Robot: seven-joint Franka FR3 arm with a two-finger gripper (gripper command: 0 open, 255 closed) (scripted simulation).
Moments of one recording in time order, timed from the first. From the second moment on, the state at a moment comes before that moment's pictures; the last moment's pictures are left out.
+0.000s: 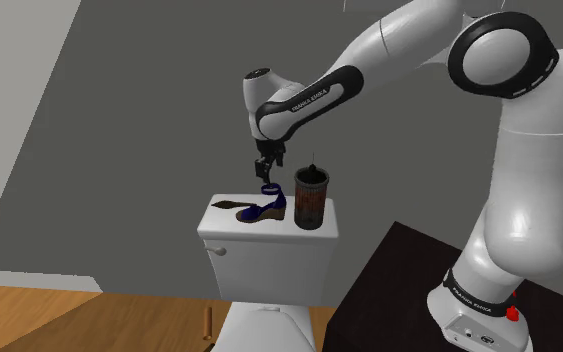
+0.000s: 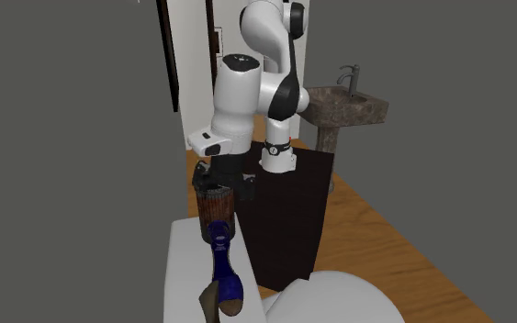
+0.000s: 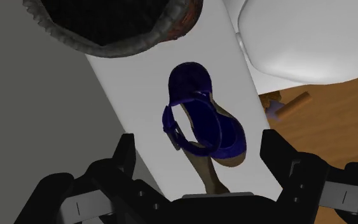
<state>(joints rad) 0.04 0.26 0.10 -1.89 -0.24 2.13 0.06</state>
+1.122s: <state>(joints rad) 0.06 0.48 0.09 -1.75 -0.30 2.21 0.09</state>
